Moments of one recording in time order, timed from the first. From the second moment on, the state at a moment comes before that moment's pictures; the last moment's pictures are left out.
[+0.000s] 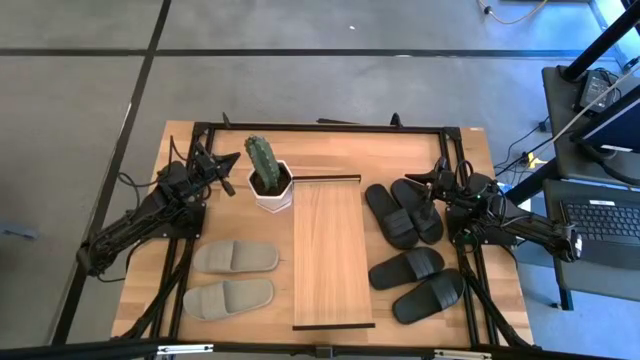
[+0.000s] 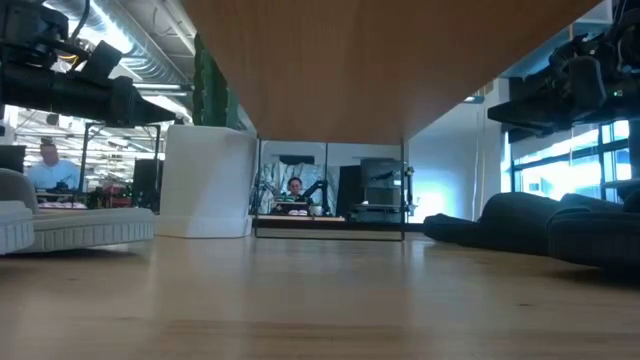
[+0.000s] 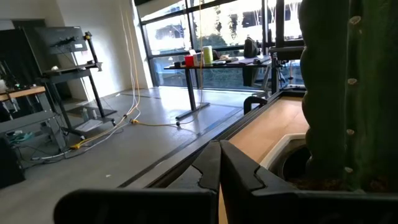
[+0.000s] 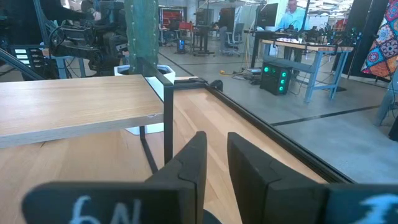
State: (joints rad) left arm 0.70 0.00 0.01 0.01 -0.01 0.12; right arm -0.36 0.00 0.03 -0.03 0.00 -0.03
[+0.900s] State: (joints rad) left arm 0.70 0.00 0.01 0.01 -0.01 0.12; right arm -0.36 0.00 0.03 -0.02 -0.02 0.18
